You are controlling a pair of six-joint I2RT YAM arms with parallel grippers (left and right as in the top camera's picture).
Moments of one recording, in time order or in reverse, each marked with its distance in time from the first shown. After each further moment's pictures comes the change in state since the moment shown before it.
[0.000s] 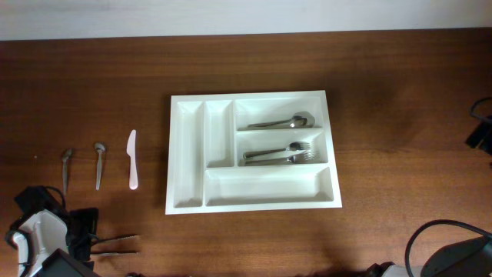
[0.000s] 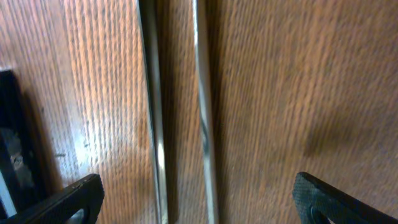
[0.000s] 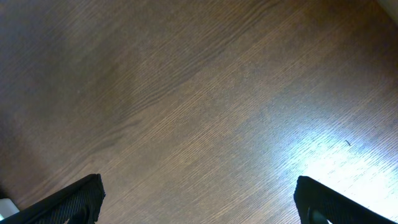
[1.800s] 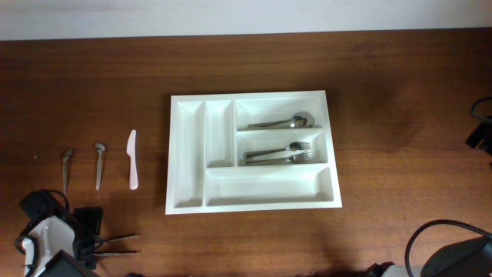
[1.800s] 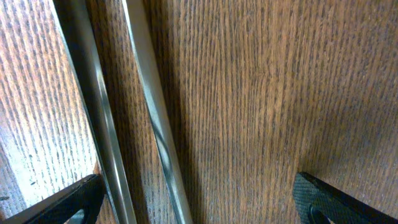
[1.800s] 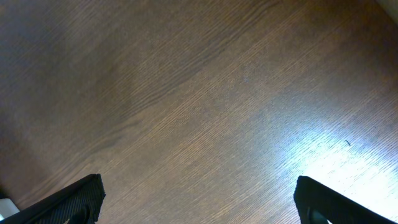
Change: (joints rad) left arm 0.005 -0.016 -0.090 0.164 0.058 0.083; right arm 0.000 0.000 0.000 0.000 0.000 0.000
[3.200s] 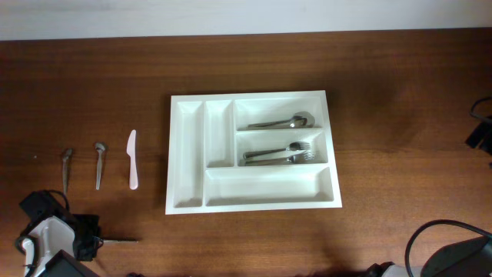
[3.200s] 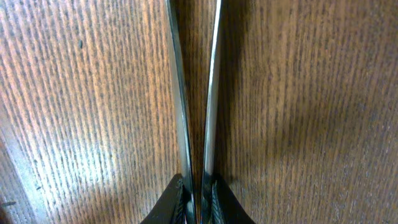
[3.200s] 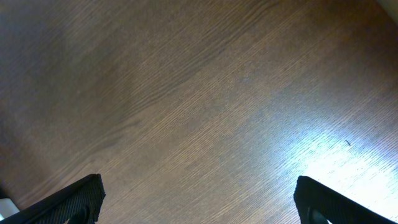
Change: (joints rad) left arm 0.001 0.000 -0.003 -0.002 -0.007 0.039; right arm 0.000 0.000 0.000 0.000 0.000 0.000
